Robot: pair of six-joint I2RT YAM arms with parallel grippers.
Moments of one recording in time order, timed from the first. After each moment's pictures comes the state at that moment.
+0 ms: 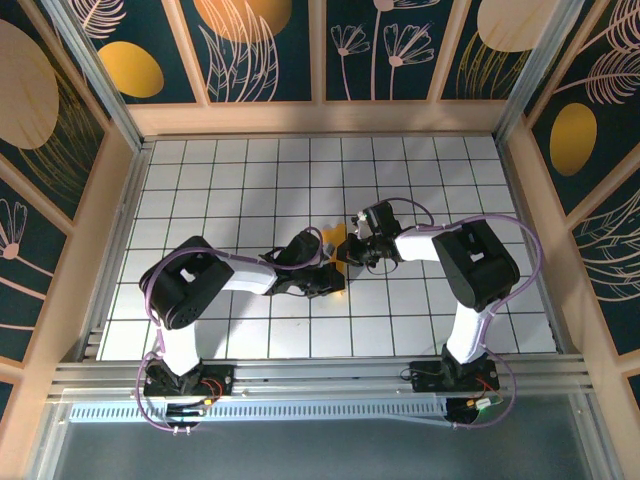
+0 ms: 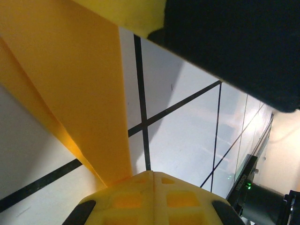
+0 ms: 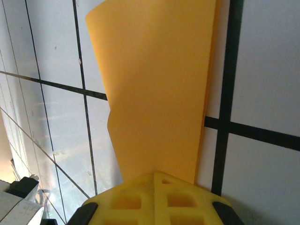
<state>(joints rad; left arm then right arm) -0.82 1.86 0.81 0.26 0.52 -1.02 0.50 1.85 0.86 0.00 -0.57 0.68</state>
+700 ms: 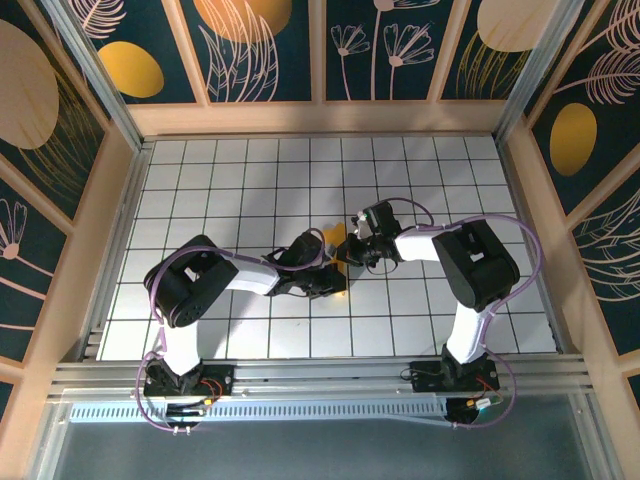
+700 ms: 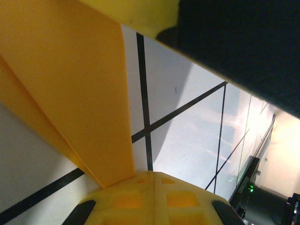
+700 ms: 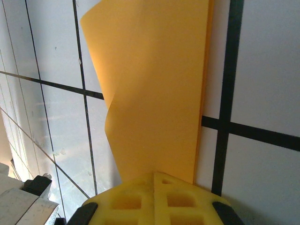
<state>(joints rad) -0.83 1.89 0.81 0.28 0.52 -1.02 0.50 1.85 0.86 0.00 -0.57 0.68</state>
